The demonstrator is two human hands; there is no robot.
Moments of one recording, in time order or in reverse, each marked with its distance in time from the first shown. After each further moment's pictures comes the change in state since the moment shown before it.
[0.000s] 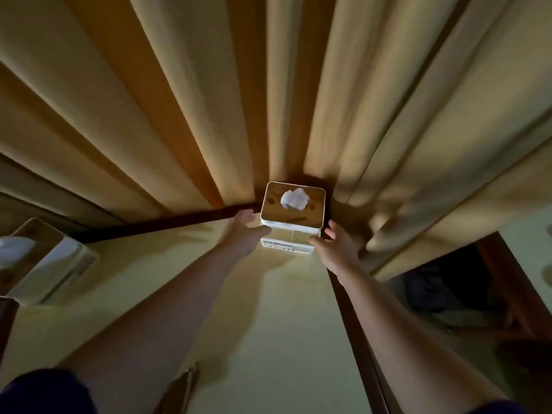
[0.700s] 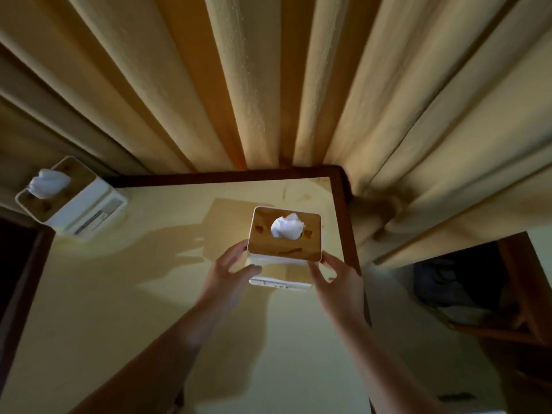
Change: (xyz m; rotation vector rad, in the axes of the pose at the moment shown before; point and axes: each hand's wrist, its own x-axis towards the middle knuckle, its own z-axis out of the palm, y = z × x) left_hand -0.140 -0.102 -0.011 -0.355 0.054 -0.068; right_hand -0.117 0.066 0.006 -0.395 0.102 -0.379
